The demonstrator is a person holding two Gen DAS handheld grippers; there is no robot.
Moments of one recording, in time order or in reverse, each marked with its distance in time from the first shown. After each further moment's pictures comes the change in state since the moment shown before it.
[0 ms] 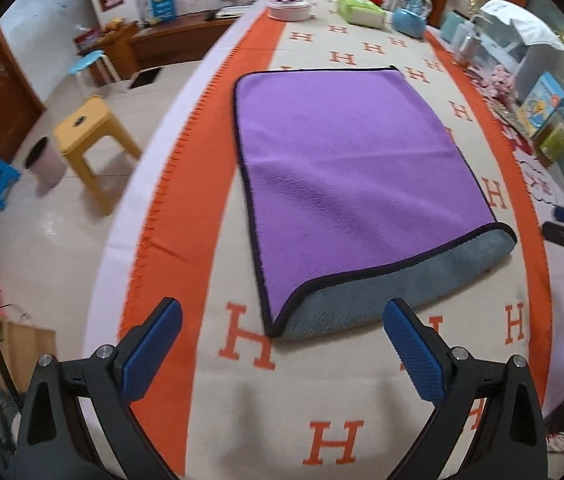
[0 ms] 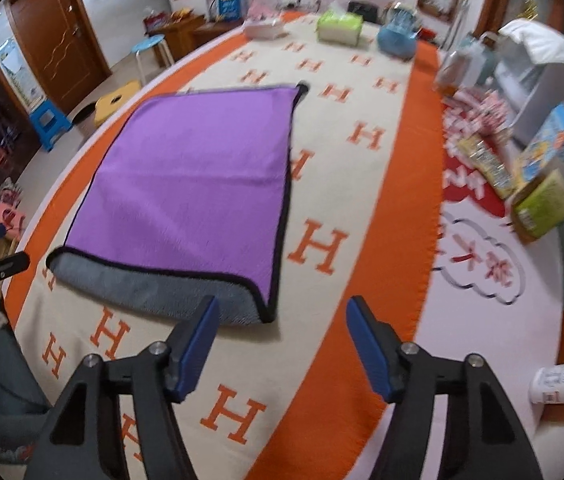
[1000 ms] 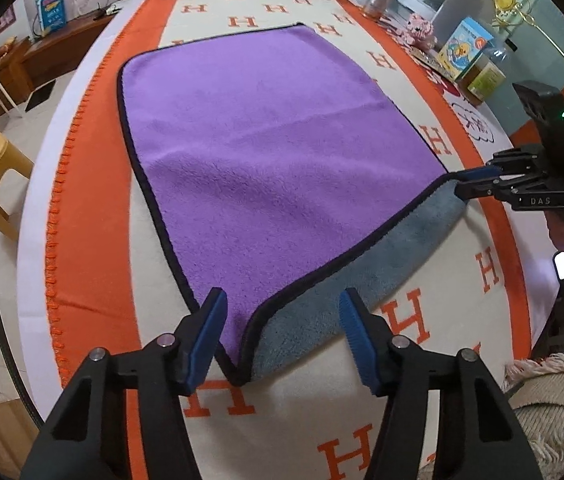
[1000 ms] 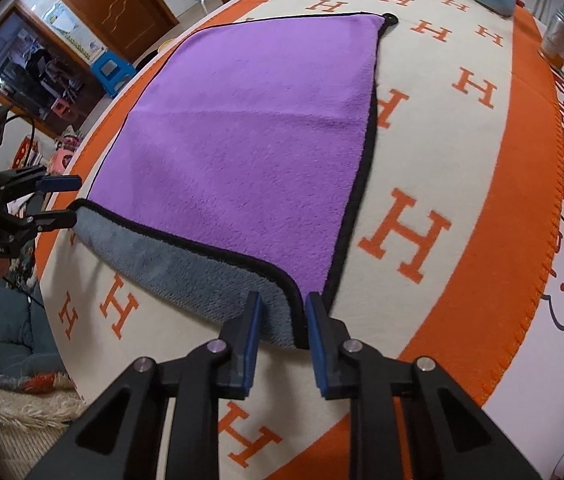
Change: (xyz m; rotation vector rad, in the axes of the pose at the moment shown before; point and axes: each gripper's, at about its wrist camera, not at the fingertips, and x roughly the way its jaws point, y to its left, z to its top) left arm 0.054 -0.010 0.019 0.241 0.114 -0.286; right arm 0.070 0.003 0.012 -0.133 0.175 0.237
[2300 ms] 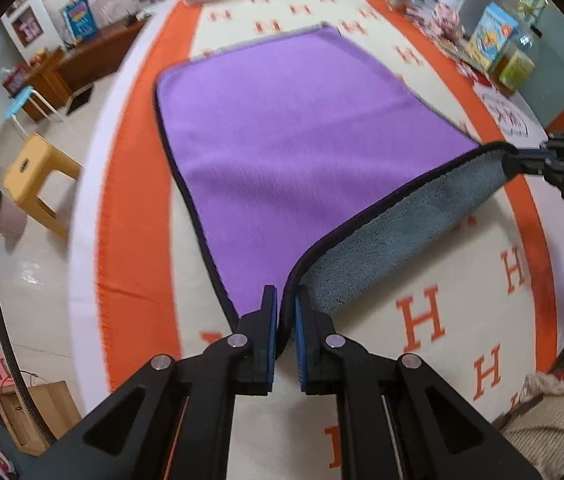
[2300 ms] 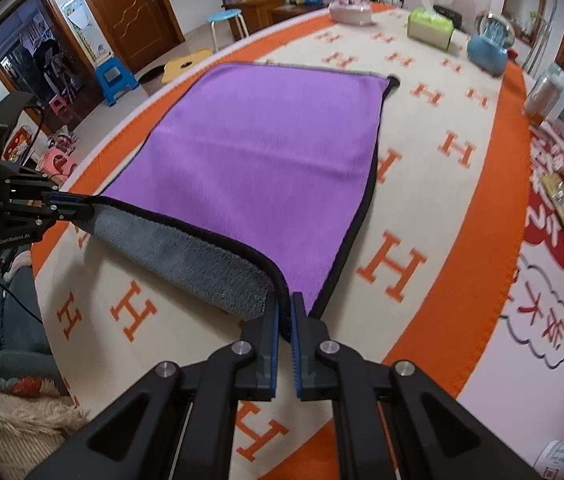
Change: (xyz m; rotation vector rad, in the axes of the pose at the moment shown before) left arm -0.033 -0.025 0.002 -0.009 -0.002 0.219; right arm -0.051 0.029 -0.001 -0.078 -0.166 -0.112
